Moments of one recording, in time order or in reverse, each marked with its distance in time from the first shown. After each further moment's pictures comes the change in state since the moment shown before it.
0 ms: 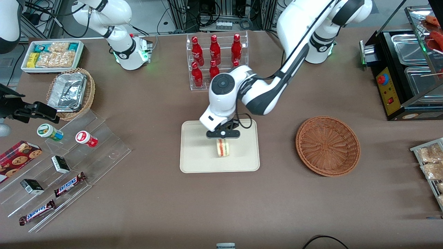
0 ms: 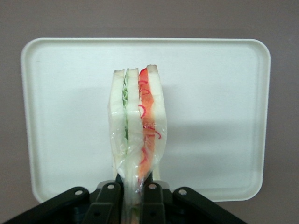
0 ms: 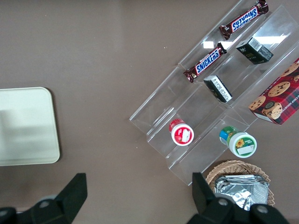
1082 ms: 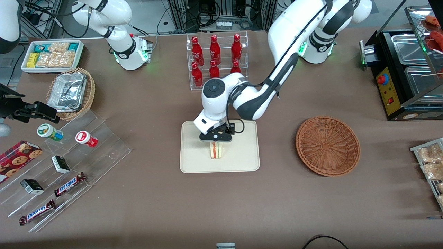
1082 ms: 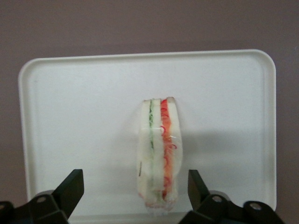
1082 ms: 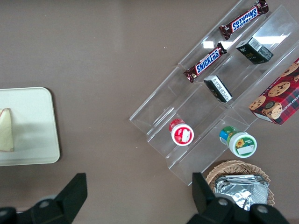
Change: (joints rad) arm -0.011 0.027 0.014 0.073 0.090 -0.066 -0.032
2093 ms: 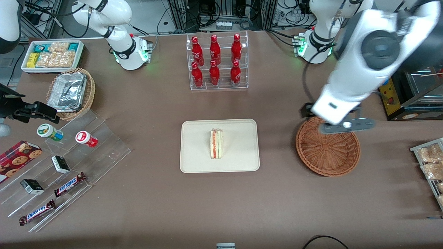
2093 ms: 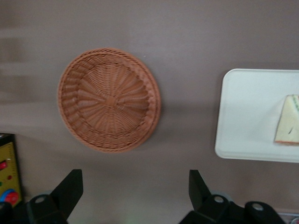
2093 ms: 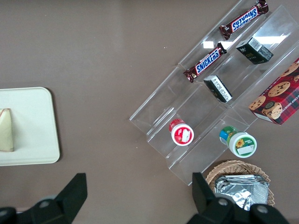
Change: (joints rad) arm 0.509 -0.524 0.012 -0.097 -0.180 -0.585 0.568
